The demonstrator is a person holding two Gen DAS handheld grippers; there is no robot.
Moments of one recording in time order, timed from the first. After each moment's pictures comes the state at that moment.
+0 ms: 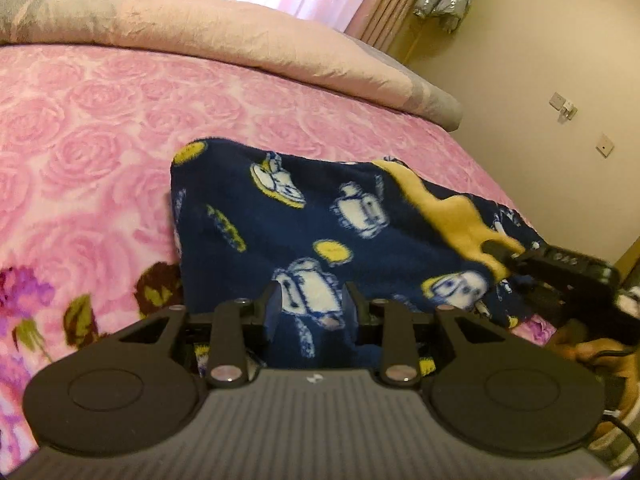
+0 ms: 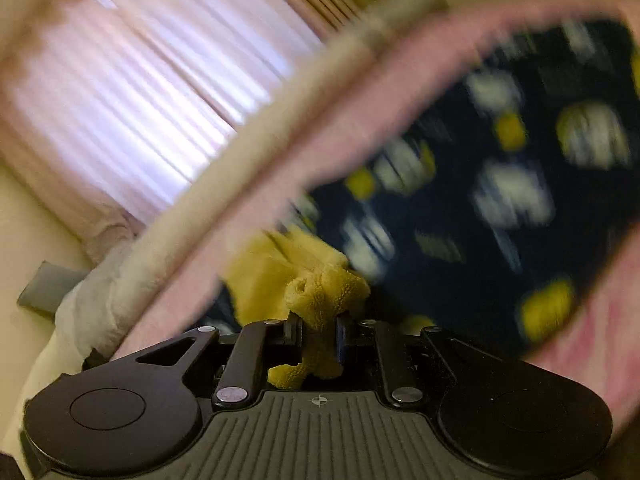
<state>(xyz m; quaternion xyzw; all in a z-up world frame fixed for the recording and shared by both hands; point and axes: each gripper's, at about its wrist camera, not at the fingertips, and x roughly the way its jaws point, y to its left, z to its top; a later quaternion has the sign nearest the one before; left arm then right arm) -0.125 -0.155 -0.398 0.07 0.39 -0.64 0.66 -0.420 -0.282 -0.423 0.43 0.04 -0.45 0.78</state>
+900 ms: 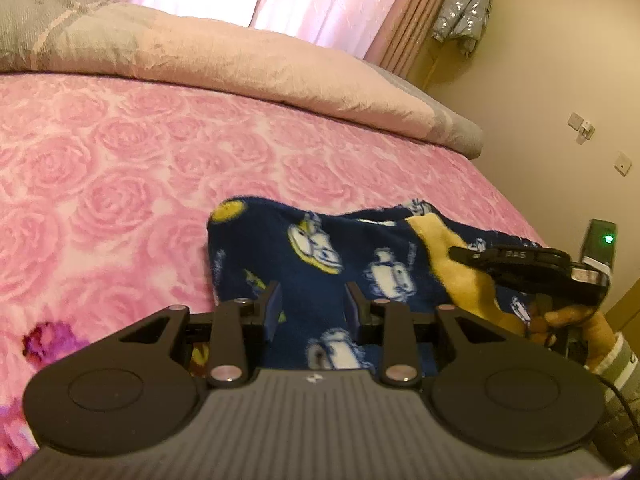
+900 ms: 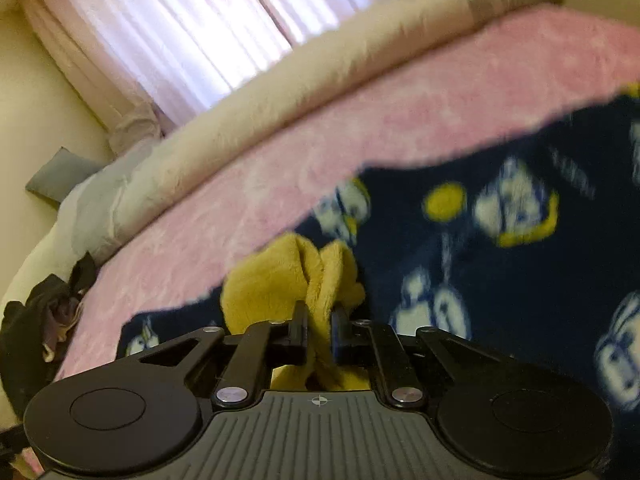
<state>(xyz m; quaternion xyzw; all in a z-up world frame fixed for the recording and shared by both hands) -0.098 -0.166 -0.377 0.06 0.36 -0.62 0.69 -0.369 -0.386 -0.434 0.37 0.17 -0.37 0.83</state>
